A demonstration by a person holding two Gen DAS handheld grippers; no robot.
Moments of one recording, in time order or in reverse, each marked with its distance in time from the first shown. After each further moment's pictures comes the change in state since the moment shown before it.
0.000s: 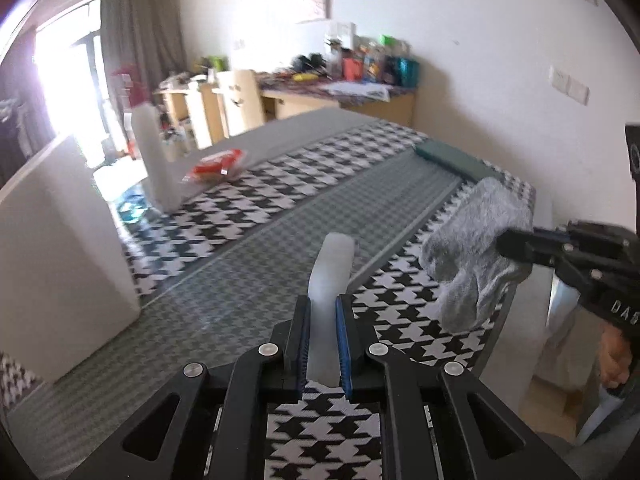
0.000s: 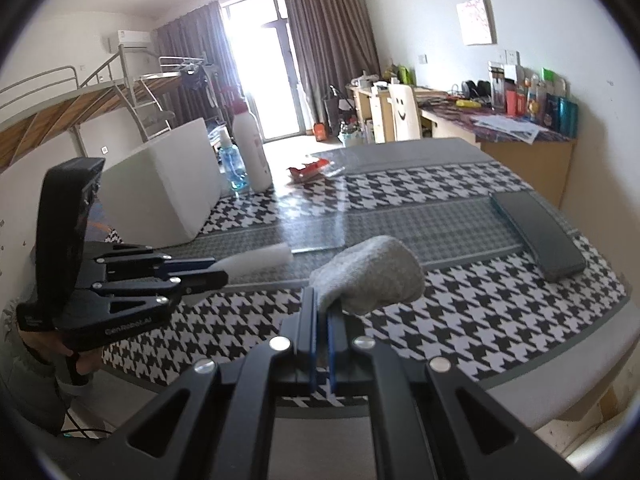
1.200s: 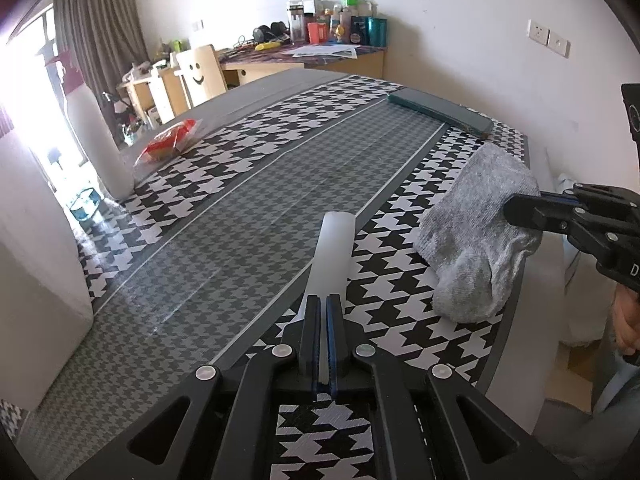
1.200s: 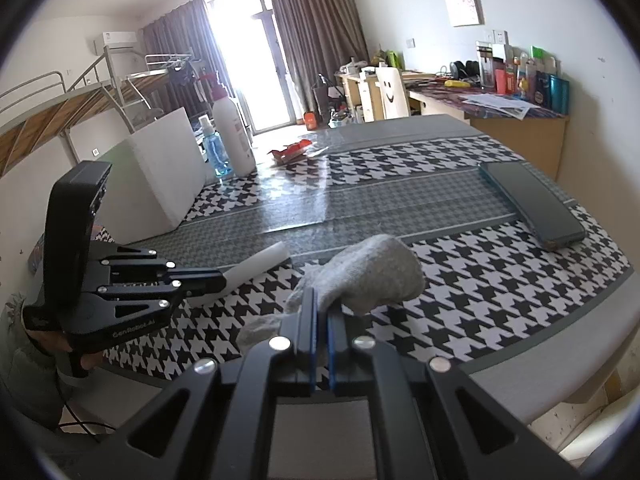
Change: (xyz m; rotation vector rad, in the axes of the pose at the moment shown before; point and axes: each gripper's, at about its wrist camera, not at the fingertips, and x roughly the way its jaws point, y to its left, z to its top) left arm 0.049 -0.015 -0.010 0.133 0.131 -0.076; right arm 0.010 -0.025 -0.018 0.058 0.053 -0.017
